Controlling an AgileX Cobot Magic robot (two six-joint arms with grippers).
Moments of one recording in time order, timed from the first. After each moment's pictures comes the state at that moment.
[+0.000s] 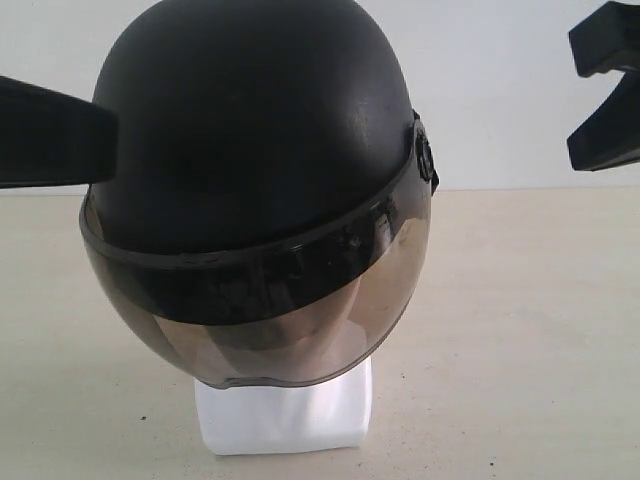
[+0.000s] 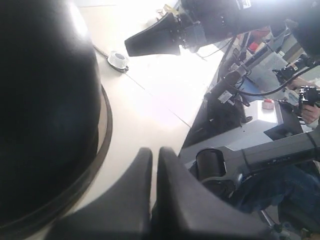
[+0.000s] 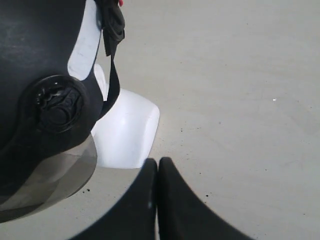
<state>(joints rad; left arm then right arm) -0.19 0.92 -0.90 -1.28 1.17 0.85 0.35 1.06 -1.20 0.22 1.05 0.10</state>
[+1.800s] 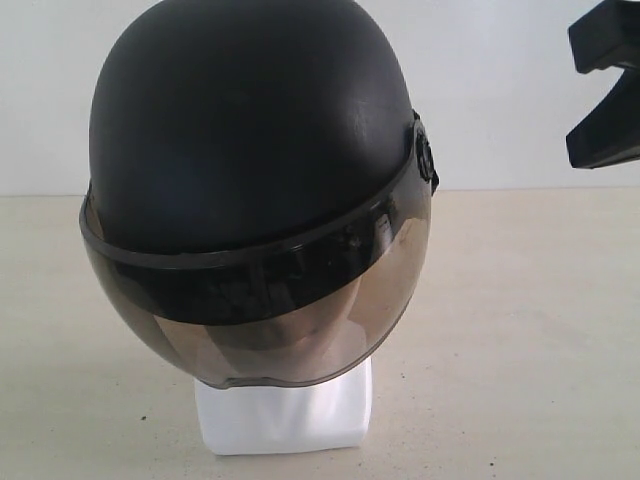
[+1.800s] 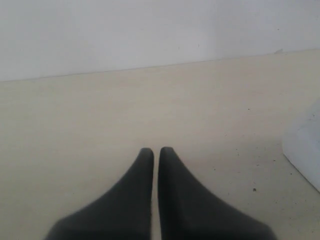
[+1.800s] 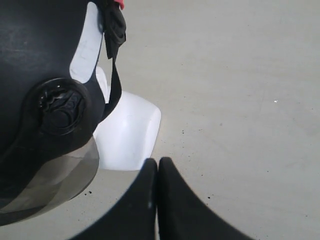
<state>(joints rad) -0.04 0.00 0.00 -0.02 0.31 0.12 0.35 1.06 -1.20 0.22 1.04 0.11</state>
